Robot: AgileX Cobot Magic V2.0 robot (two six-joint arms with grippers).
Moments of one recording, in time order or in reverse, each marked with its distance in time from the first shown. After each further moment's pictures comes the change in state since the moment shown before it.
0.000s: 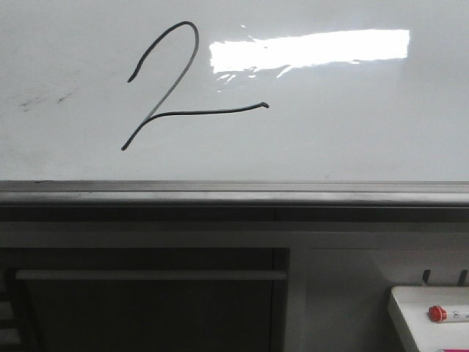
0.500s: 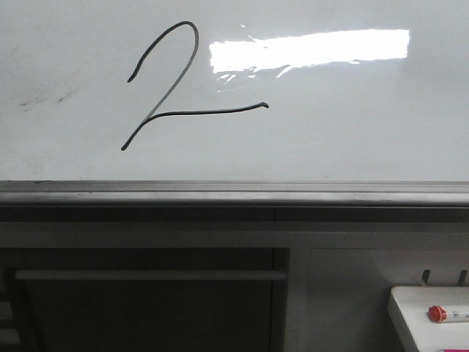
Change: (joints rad) left arm 0.000 -0.039 0.004 0.087 -0.044 -0.075; right arm -0.061 0.000 0.062 -0.009 -0.056 0.004
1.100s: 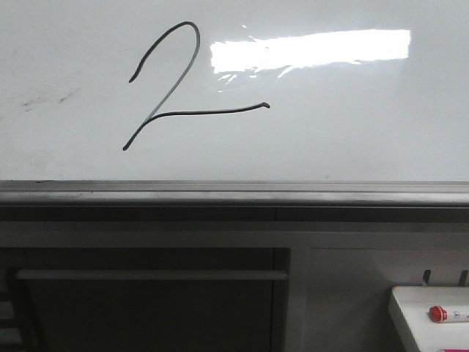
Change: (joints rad) left arm 0.000 -0.479 0.330 0.602 -0.145 -0.629; right arm -0.206 -0.084 0.004 0.007 -0.074 0.077
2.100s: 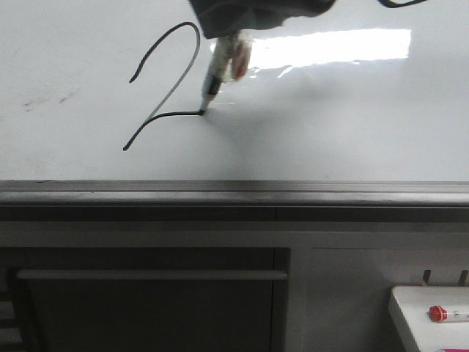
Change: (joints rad) left arm 0.000 -0.099 0.076 0.223 0.032 -0.214; right arm -0.045 0.343 0.179 -0.064 -0.531 0.011
